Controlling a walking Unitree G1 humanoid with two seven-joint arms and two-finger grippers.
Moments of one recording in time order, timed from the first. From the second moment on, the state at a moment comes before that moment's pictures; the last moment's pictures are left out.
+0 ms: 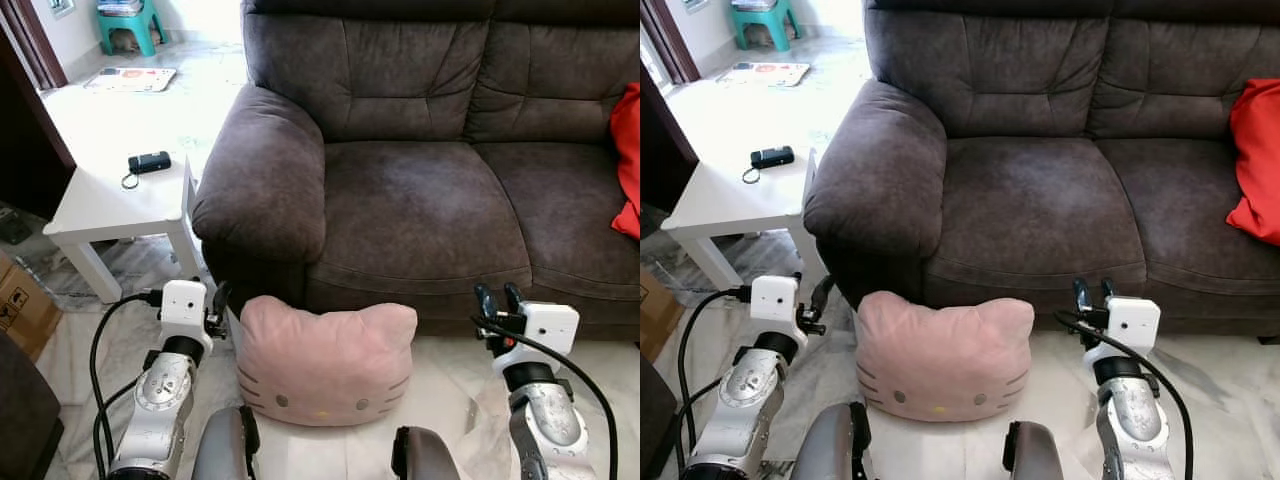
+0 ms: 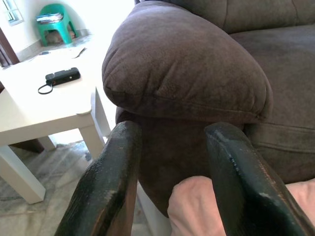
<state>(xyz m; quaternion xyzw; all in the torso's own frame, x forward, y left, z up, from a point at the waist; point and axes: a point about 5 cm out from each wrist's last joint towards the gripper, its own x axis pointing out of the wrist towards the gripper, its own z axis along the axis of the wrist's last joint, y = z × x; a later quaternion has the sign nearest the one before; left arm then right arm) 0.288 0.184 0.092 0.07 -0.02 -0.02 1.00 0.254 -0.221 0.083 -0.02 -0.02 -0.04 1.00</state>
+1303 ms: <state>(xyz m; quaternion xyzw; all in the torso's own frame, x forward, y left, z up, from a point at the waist) 0.297 0.181 0.095 0.07 -0.03 -0.04 1.00 0.253 -0.222 0.078 0.00 -0.02 -0.05 1.00</state>
